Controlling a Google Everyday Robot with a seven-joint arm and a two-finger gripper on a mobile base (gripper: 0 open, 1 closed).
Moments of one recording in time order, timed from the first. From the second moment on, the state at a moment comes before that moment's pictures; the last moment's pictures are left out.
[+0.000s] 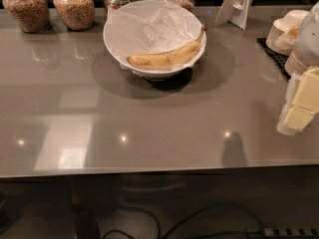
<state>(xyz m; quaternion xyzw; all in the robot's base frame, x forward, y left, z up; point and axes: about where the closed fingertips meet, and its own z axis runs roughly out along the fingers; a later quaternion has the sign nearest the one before) 0.438 -0.217 0.976 -0.60 0.78 -0.03 0.16</state>
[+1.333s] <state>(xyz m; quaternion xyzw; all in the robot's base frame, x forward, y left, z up) 0.525 -0.167 0.980 -0.62 0.73 -0.01 0.30</state>
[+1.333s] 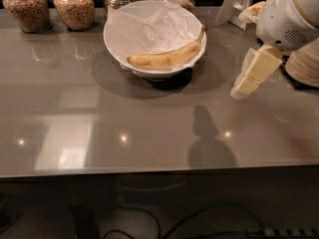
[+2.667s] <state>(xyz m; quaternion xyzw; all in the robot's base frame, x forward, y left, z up) 0.676 -0.070 1.019 -0.65 0.63 0.02 0.43</state>
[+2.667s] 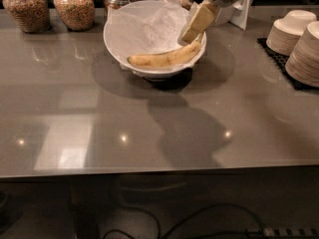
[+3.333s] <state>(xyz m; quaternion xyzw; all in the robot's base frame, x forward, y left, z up) 0.717 -0.028 0.986 -0.71 0.60 -0.02 0.37</state>
